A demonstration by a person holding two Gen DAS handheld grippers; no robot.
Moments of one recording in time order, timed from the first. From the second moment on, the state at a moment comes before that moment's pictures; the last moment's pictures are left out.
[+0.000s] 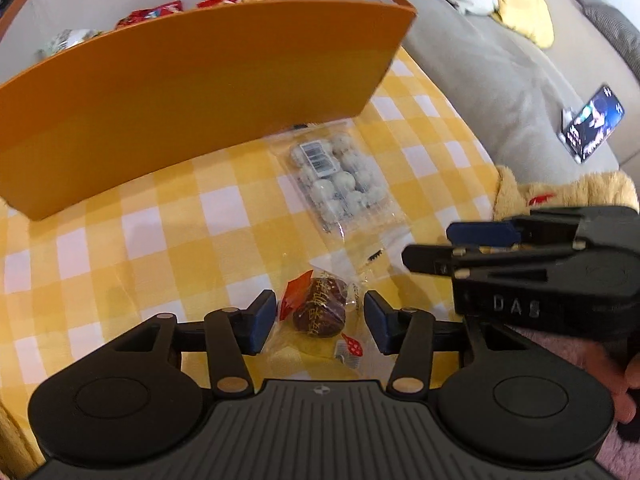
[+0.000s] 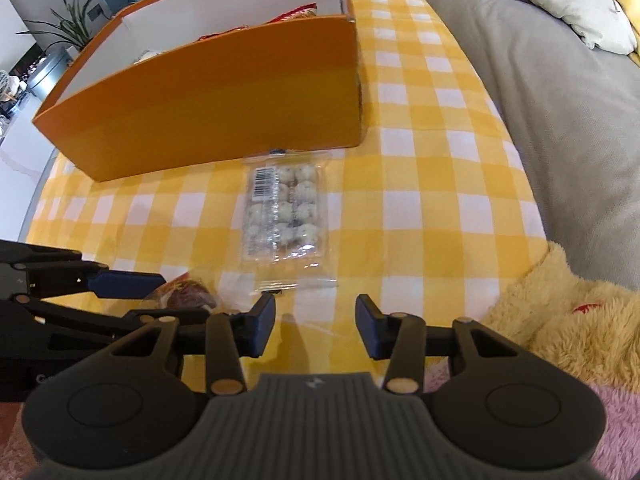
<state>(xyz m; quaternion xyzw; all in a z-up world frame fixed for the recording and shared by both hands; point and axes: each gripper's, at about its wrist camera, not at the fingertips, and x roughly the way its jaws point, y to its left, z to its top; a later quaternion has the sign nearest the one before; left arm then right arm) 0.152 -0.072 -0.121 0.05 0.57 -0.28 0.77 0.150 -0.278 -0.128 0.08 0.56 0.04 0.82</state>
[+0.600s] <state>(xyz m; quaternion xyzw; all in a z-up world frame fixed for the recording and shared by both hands) 0.149 -0.086 -0.128 0.09 0.59 -0.26 0.76 0.158 -0.274 -0.126 0.08 0.53 0.07 0.84</state>
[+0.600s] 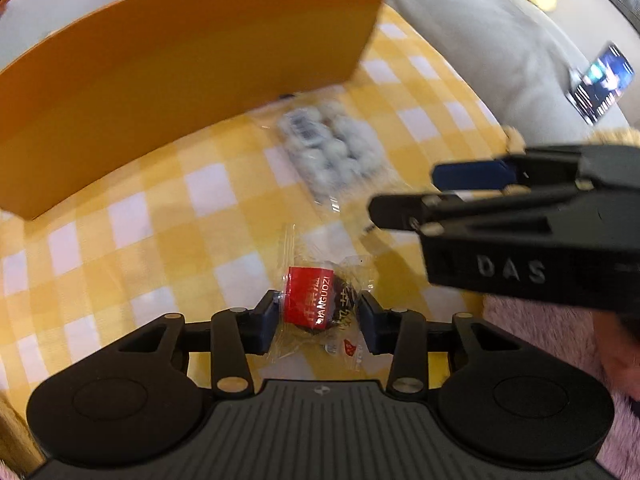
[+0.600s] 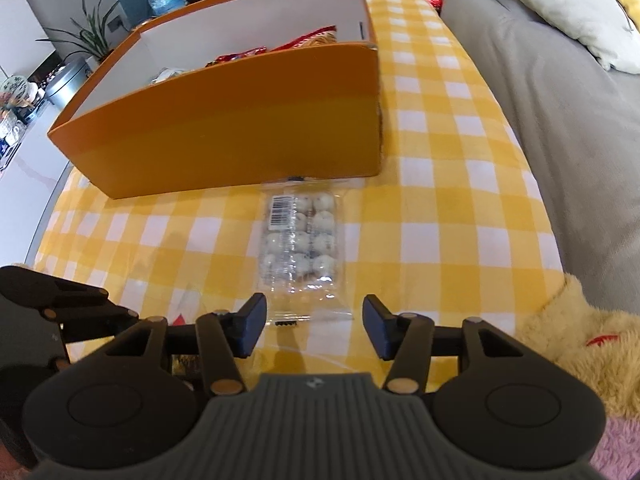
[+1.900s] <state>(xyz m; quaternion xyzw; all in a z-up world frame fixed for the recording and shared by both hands) 0.197 -0.009 -0.115 -0.01 0.58 -0.13 0.81 0.194 -0.240 -0.151 0.00 0.51 0.08 0.86</state>
